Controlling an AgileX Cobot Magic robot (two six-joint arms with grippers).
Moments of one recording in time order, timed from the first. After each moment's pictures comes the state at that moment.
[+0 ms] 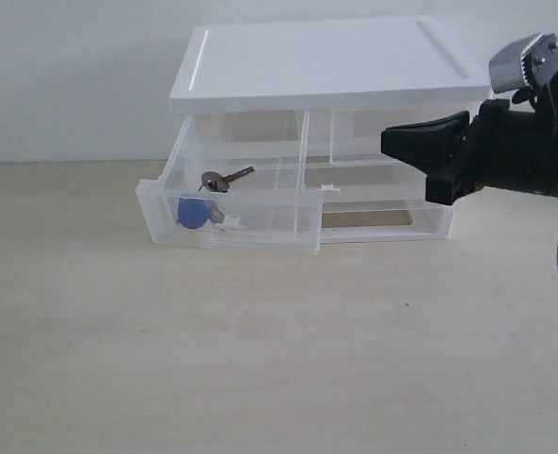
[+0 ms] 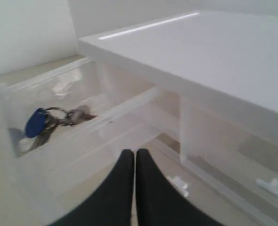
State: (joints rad) left arm -0.01 0.00 0.00 0.10 0.29 -0.08; right arm 0.03 1.65 -0.81 -1.22 -1.02 0.80
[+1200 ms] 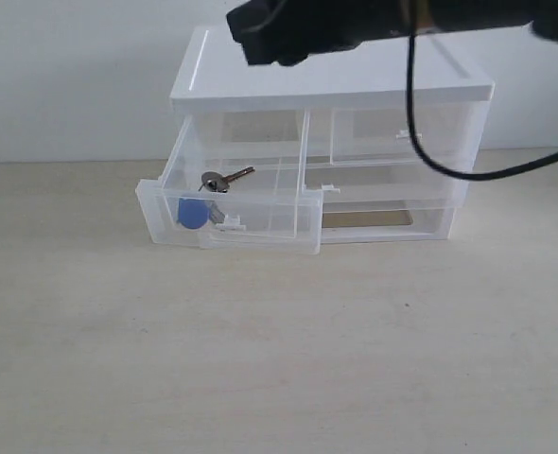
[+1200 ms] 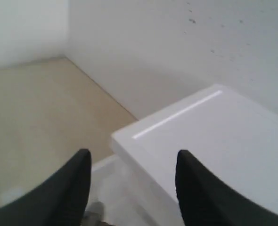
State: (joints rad) left arm -0.01 0.00 0.00 0.10 0.29 -0.08; right arm 0.56 1.55 -1.27 -1.75 -0.25 1.52
